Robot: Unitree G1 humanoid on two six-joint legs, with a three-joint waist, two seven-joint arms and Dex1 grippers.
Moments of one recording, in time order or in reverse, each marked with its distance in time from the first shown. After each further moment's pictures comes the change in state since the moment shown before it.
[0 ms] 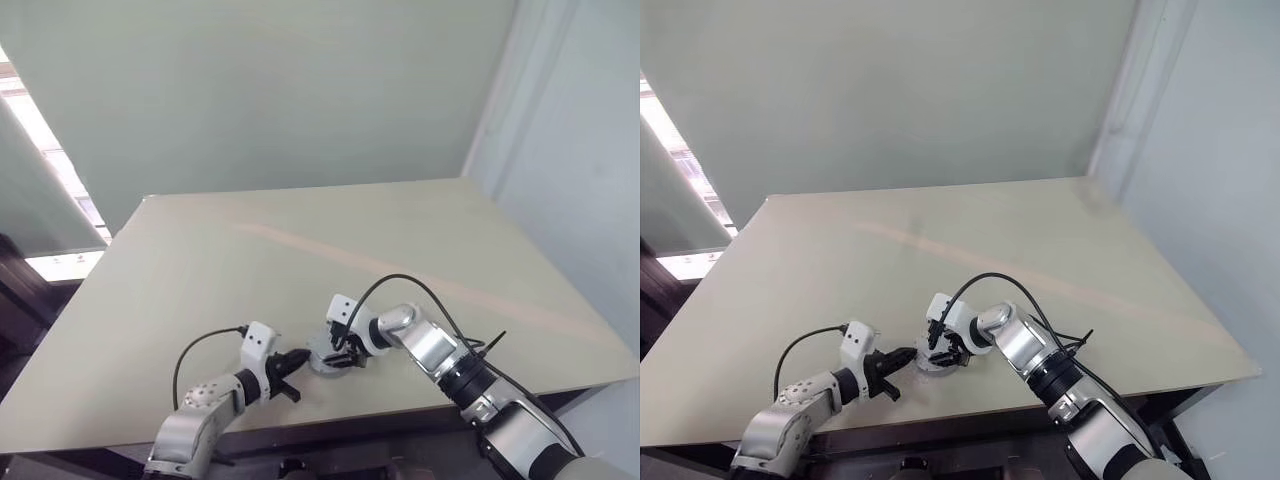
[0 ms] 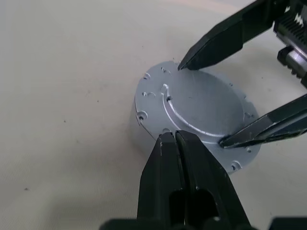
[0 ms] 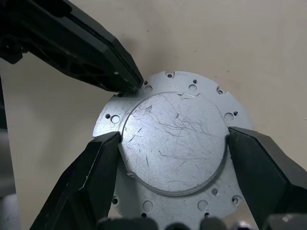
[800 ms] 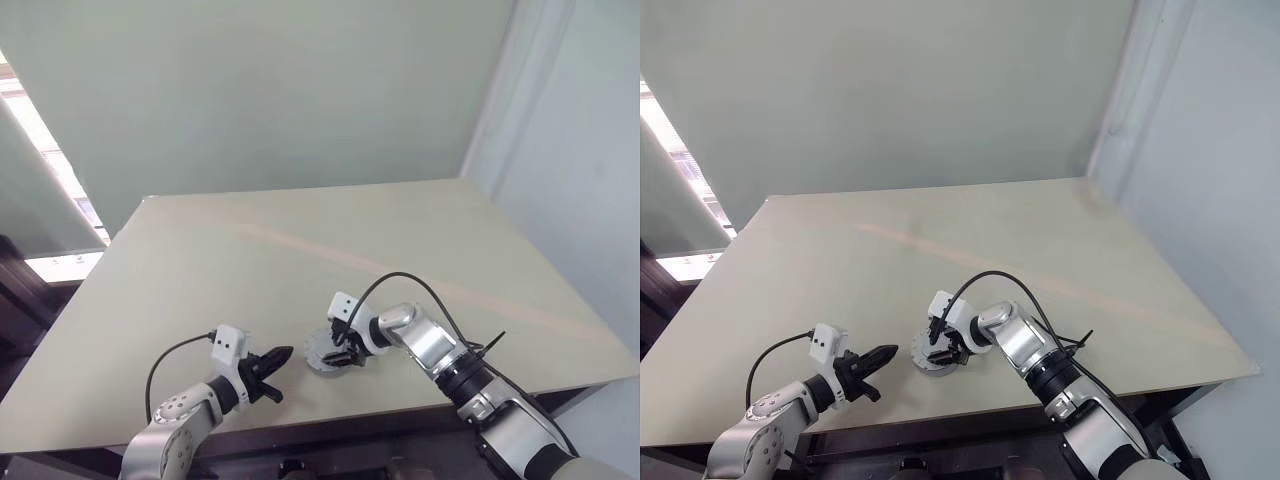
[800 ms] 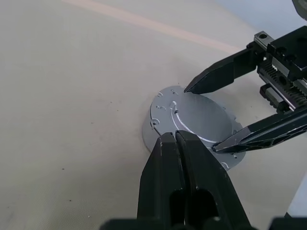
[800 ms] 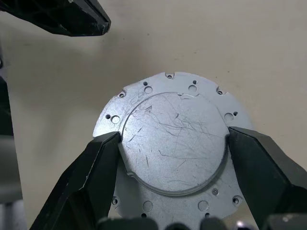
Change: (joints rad) left arm 0.111 0.014 0.140 -0.112 -0.145 0.017 -0.022; right arm -0.004 0.024 -0.038 0.044 0.000 -0.025 0.022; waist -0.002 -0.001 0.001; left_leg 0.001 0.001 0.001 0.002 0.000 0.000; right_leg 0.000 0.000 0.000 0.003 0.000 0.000
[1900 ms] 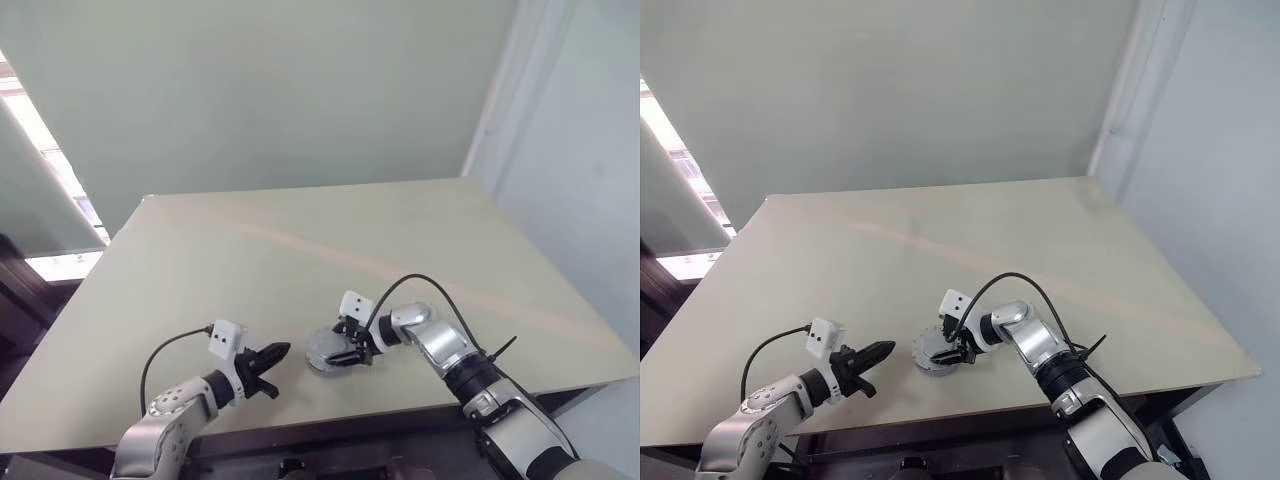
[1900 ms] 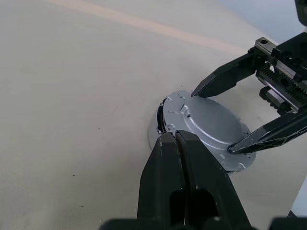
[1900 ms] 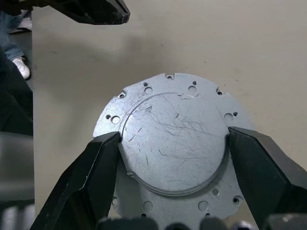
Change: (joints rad) left arm -0.026 0.037 0.009 0.000 -0.019 0.022 -0.009; right arm 0.014 -0.002 -0.112 0.134 0.059 -0.246 0.121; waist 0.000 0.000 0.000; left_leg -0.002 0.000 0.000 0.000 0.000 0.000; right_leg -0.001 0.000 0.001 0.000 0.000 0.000
